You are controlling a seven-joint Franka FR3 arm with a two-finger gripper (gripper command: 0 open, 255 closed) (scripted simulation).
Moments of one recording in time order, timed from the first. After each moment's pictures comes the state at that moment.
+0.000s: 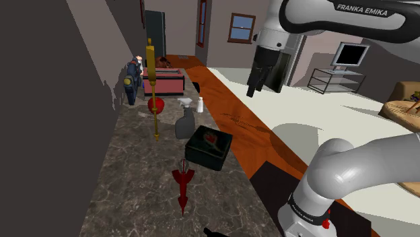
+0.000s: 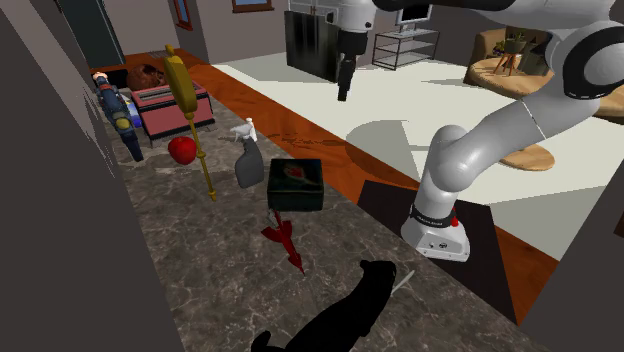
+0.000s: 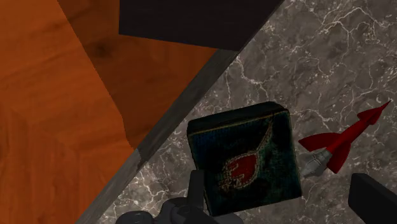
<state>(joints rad) -0.02 -0.79 0.00 -2.28 0.04 1.57 -0.16</state>
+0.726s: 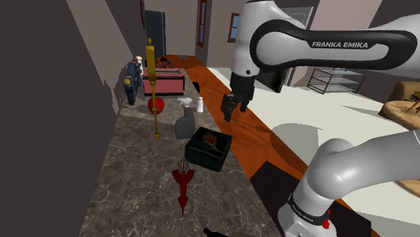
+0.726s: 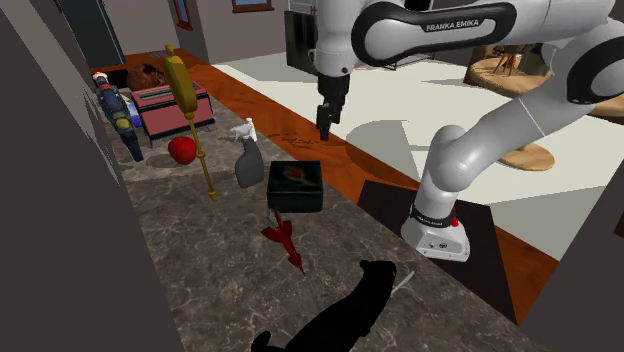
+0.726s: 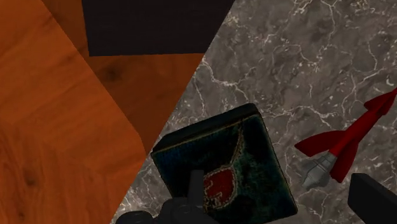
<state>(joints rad) -0.03 -0.75 0.28 -2.40 0.10 1.71 0.20</state>
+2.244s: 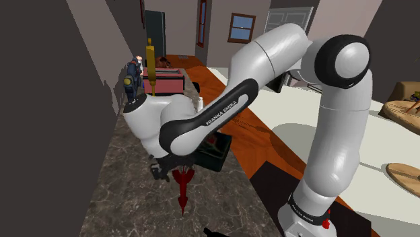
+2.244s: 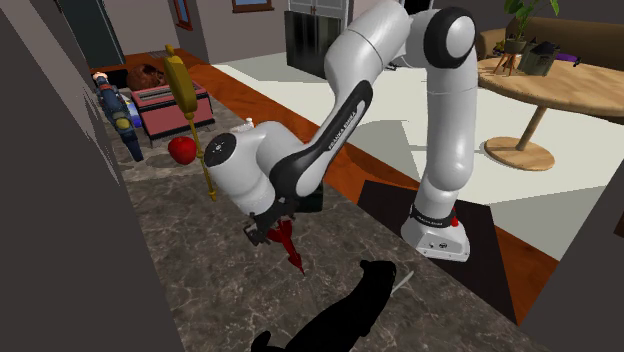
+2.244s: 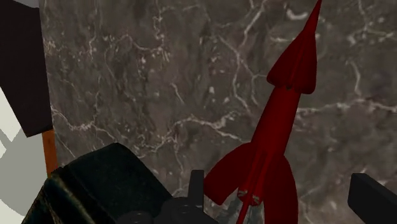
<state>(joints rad) -0.12 0.28 0.88 -2.05 -0.40 1.87 1.43</state>
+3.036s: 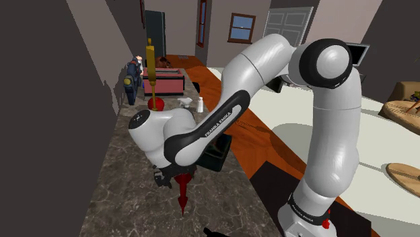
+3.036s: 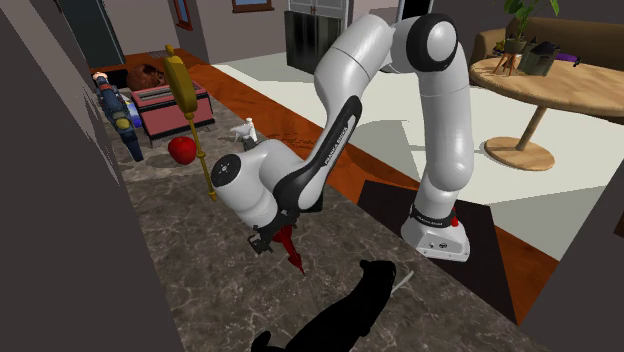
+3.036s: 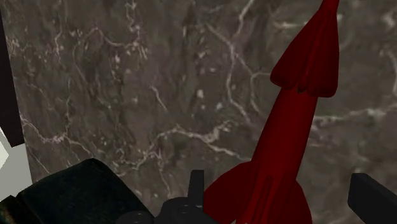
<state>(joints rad) -0.10 0.37 0.83 -2.09 -0.48 1.94 1.51</state>
